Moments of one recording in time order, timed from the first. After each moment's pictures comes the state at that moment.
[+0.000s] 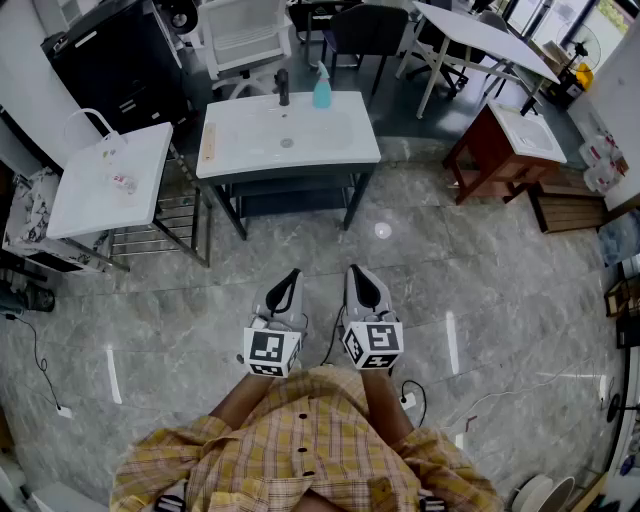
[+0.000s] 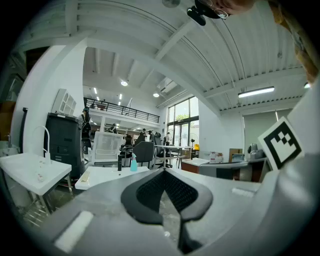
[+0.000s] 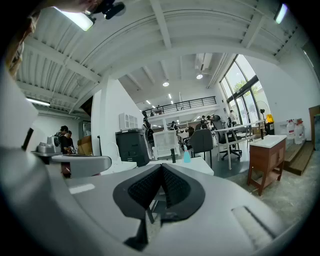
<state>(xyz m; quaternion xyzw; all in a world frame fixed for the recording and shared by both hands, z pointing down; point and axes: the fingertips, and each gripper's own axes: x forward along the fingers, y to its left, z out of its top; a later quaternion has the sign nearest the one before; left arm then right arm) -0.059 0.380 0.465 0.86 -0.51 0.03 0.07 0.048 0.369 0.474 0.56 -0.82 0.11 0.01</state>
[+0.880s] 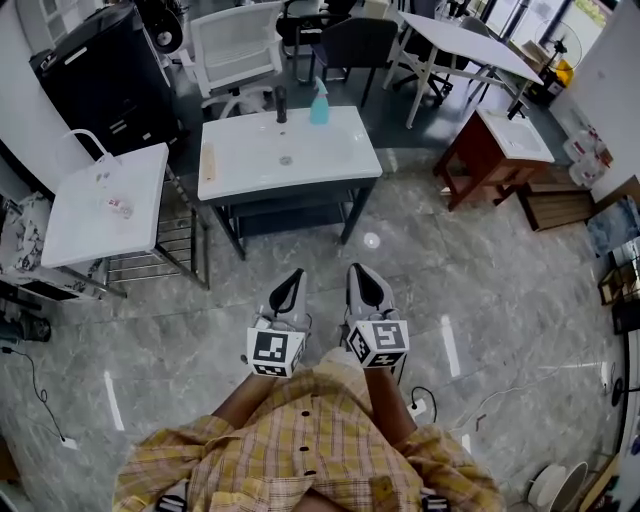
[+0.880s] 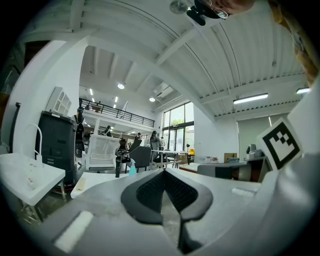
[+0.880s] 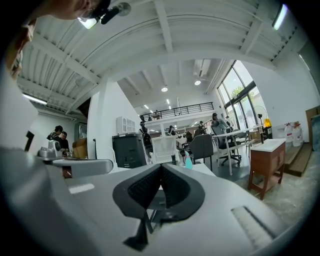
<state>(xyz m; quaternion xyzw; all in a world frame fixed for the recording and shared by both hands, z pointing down) -0.106 0.337 0.457 0.88 -0.48 0.01 0.05 -0.001 0.332 0.459 0.58 -0.81 0.09 -0.01</state>
